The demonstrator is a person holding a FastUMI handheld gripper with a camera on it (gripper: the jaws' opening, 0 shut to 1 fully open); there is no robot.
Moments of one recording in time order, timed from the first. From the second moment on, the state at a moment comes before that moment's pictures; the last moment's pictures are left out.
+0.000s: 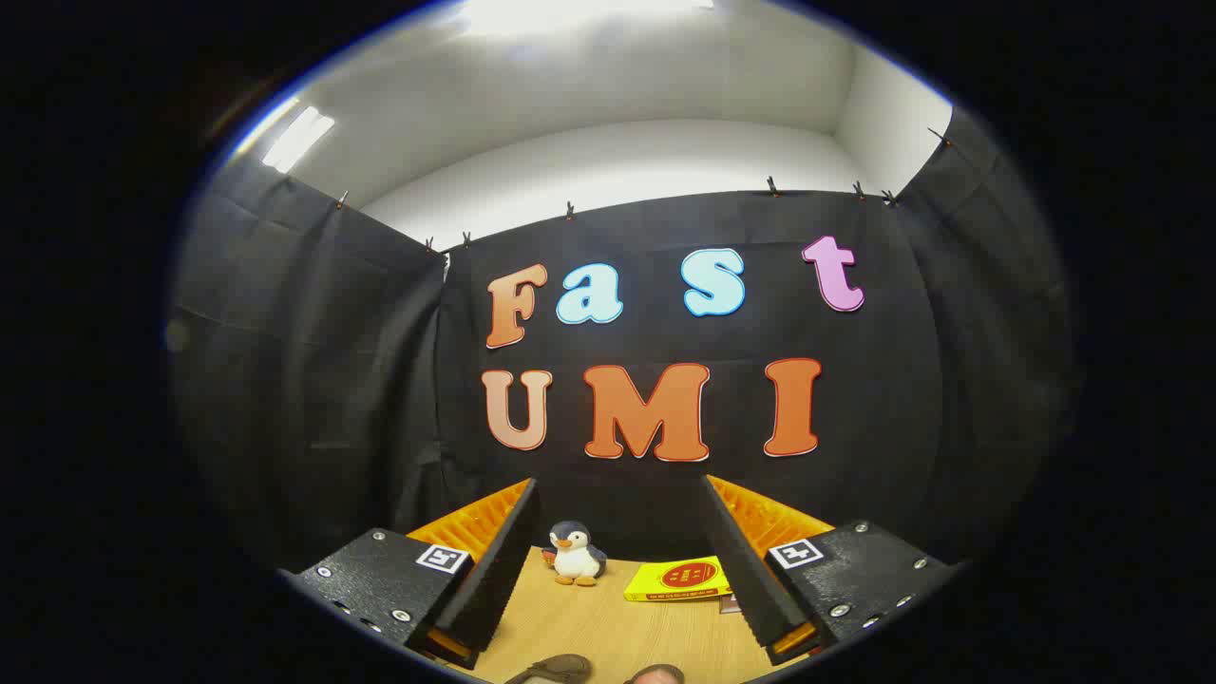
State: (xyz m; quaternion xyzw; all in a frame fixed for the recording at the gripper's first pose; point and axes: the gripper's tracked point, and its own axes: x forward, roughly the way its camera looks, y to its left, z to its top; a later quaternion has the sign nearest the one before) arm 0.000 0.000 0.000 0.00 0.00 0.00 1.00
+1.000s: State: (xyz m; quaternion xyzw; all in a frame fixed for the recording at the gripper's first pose) arm 0.001 0.001 -0.027 0.02 0.03 0.00 1.00
